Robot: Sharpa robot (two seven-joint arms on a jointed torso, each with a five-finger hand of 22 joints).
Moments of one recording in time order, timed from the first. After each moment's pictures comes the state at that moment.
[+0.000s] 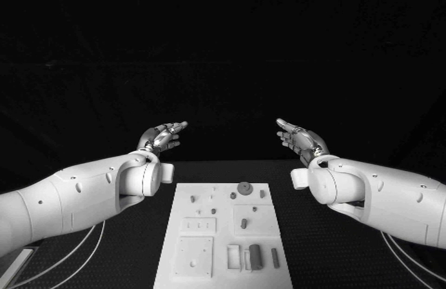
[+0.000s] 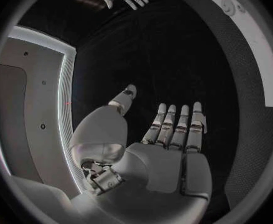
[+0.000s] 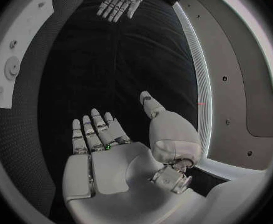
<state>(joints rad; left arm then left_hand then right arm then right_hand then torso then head) 1.27 -0.67 -0.17 1.20 0.02 -0.57 0.33 0.92 -0.05 0.38 -0.17 0.05 0.46 0.09 0.26 0.52 0.56 0.12 0.10 0.07 0.41 0.19 0.19 0.50 0.01 0.49 0.17 0.22 0.16 1.21 -0.76 -0.09 1.35 -0.01 -0.53 0.33 0.71 0.03 0.35 -0.17 0.04 0.27 0.14 0.20 0.38 0.50 0.21 0.06 0.06 0.21 0.22 0.21 0.26 0.06 0.08 0.22 0.04 0.78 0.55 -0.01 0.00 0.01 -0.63</state>
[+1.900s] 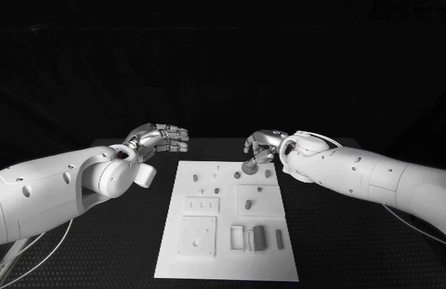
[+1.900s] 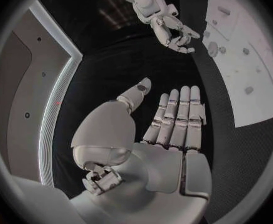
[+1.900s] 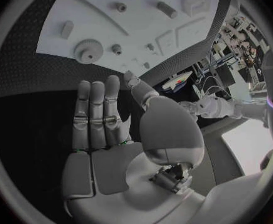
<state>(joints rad) 1.34 -0.78 -0.22 1.36 -0.06 -0.19 0.25 1.09 -0.03 0.47 -0.29 0.05 0.71 0.19 0.32 0.49 0.94 0.17 0.18 0.08 0.84 0.16 0.34 0.57 0.02 0.75 0.06 0.38 0.25 1.21 -0.55 -0.13 1.01 -1.41 -0.24 0.06 1.15 -0.10 0.41 -0.29 0.05 0.78 0.15 0.32 0.49 1.23 0.03 0.82 0.74 1.11 -0.06 1.08 0.92 0.26 1.02 0.11 0.49 1.31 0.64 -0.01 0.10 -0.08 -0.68</state>
